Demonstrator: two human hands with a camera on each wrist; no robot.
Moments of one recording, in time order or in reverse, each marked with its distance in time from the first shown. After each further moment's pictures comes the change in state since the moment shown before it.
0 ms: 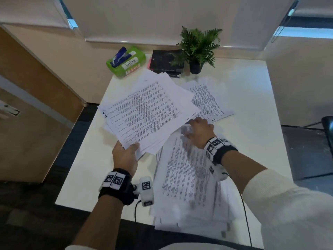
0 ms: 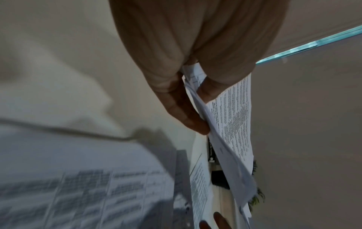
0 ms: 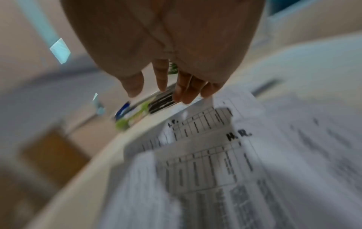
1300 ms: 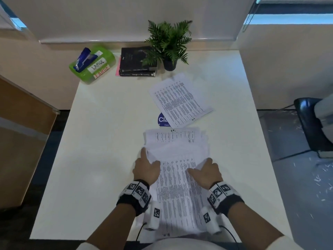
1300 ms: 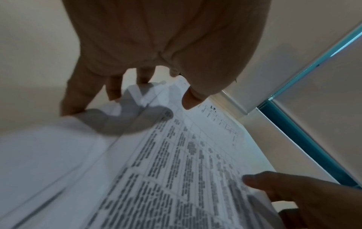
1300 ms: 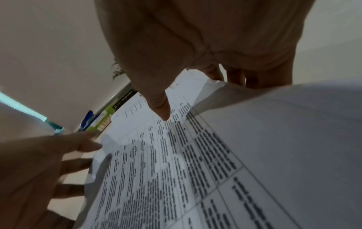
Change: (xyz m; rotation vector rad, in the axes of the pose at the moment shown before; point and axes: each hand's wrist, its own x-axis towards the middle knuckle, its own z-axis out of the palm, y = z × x) left_hand 0.008 -0.075 0.076 1.103 -0.338 -0.010; right_hand -0.103 0.053 0.052 0.447 -0.183 0.731
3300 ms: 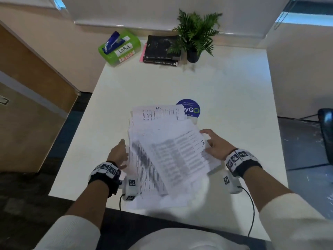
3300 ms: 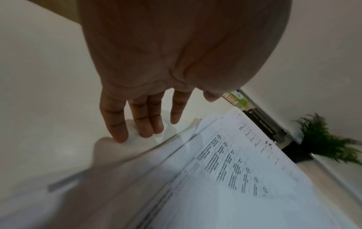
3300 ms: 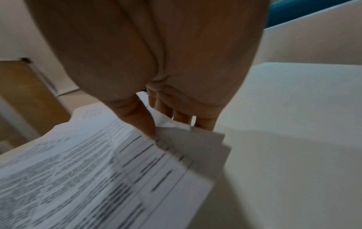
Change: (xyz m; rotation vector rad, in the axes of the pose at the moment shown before) left_hand 0.005 -0.085 -0.090 -0.489 0.065 -0.471; right_hand 0.031 -0.028 -0.048 -0.047 -0.275 -0.525
